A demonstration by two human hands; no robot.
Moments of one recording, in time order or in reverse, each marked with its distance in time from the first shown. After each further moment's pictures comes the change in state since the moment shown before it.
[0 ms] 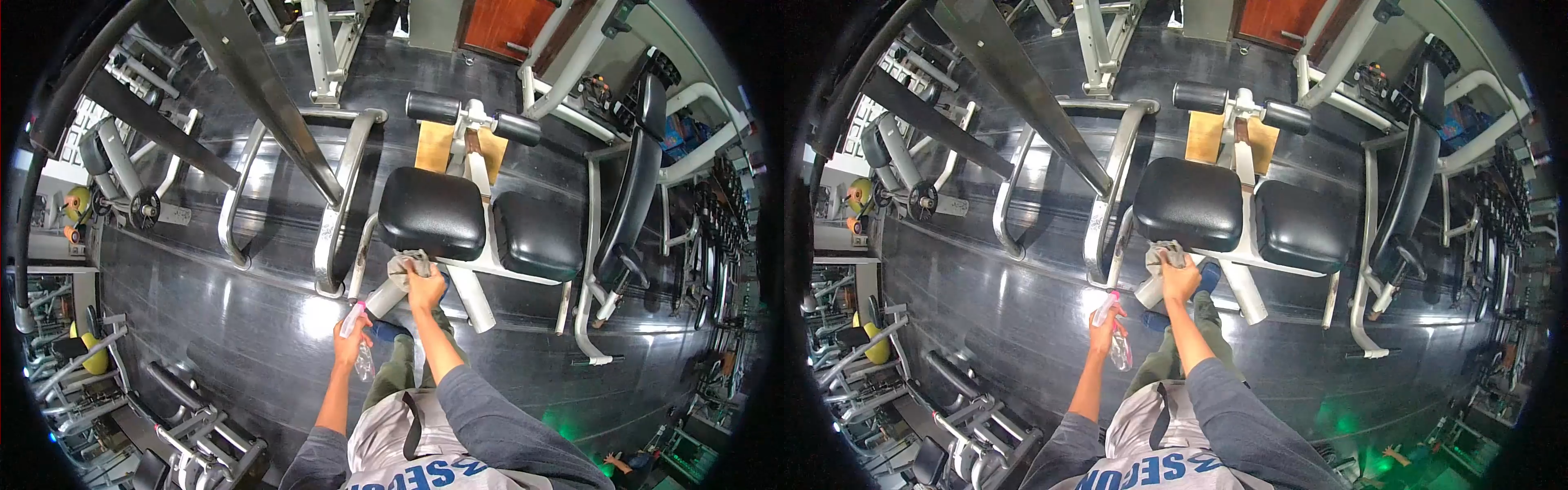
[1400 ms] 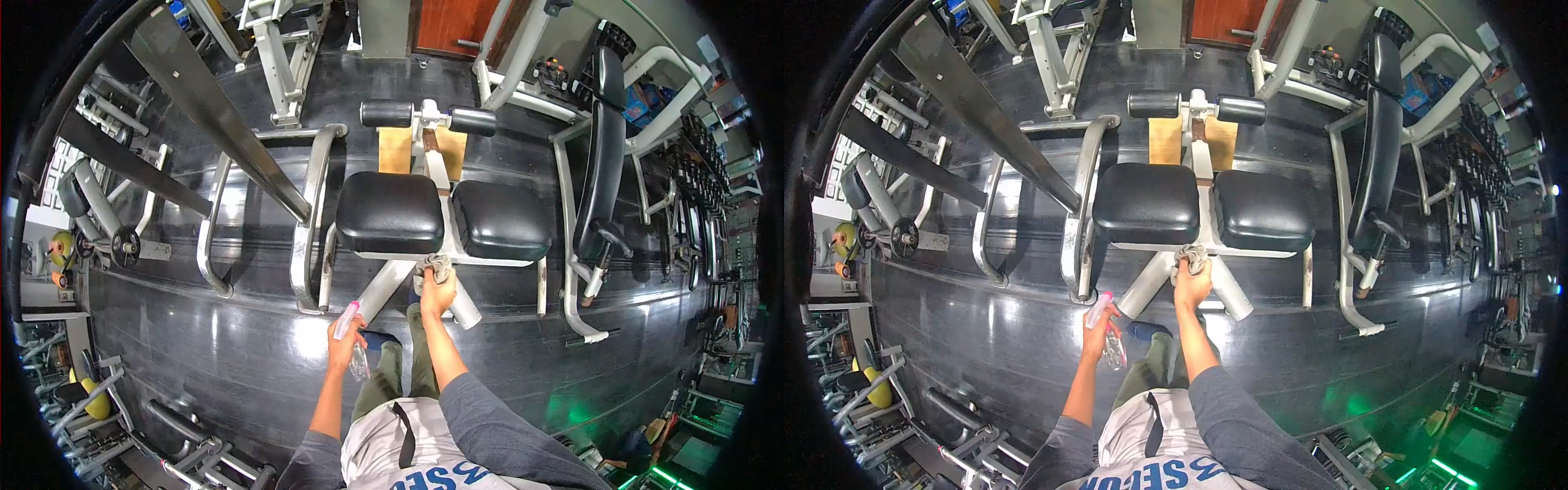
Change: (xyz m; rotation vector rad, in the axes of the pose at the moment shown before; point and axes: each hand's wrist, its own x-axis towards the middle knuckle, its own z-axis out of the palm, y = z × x) left_hand -0.003 0.009 0.042 0.029 -0.133 0.034; right_hand 0.024 0.025 -0.074 0.161 0.256 0.112
